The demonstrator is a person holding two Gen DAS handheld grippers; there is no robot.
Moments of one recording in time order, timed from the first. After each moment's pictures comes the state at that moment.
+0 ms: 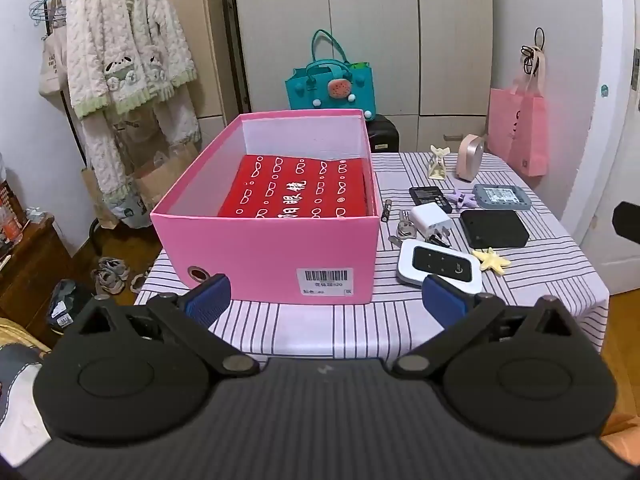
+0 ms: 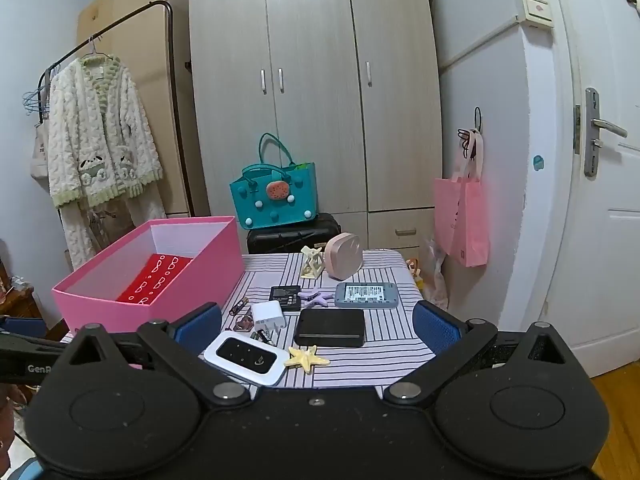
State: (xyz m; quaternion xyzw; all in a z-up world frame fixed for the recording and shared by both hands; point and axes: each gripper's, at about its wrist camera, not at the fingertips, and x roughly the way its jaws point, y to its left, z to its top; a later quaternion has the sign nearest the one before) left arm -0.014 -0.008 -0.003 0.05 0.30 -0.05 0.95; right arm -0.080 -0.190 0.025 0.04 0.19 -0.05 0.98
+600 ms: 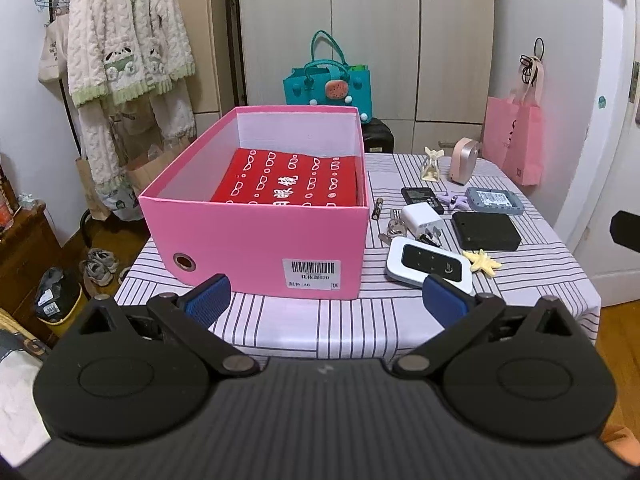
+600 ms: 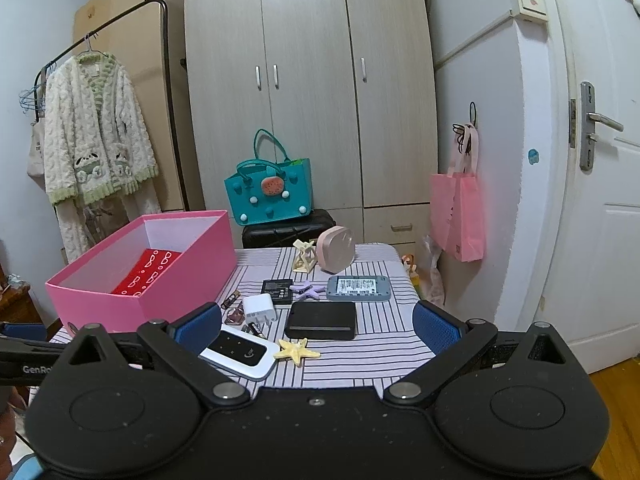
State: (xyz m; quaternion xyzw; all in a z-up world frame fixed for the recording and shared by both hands) left arm -0.015 -0.009 -0.014 0.02 0.30 -0.05 0.95; right arm -0.080 -0.197 0.020 0.04 0.20 -0.05 0.98
